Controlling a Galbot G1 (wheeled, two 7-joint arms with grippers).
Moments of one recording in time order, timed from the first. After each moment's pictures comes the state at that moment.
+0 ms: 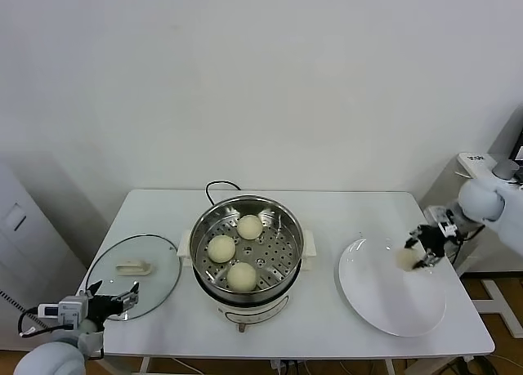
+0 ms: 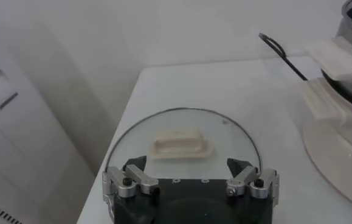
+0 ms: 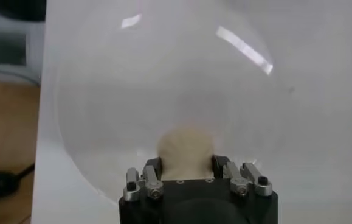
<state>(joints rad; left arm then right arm) 1.53 -0.88 -0.57 -2.09 -0.70 0.55 -0.37 0.48 0.47 -1.30 1.29 0.28 -0.03 -1.09</state>
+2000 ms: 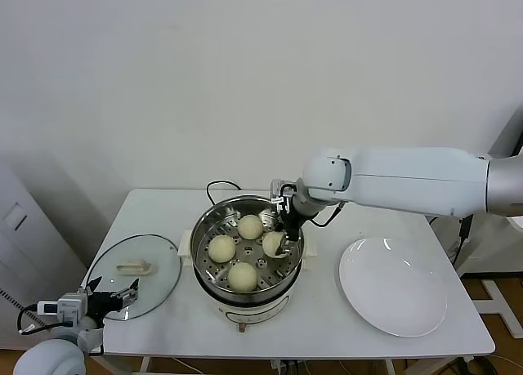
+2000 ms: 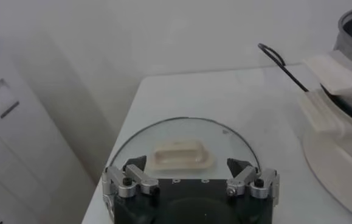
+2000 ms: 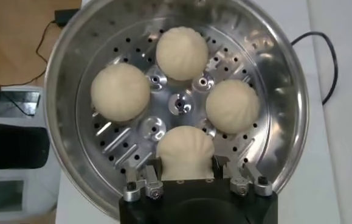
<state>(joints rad) 1.53 -0.87 -0.57 -2.09 -0.70 0.54 -0.37 0.74 1.05 -1.62 1.53 0.94 -0.54 -0.64</state>
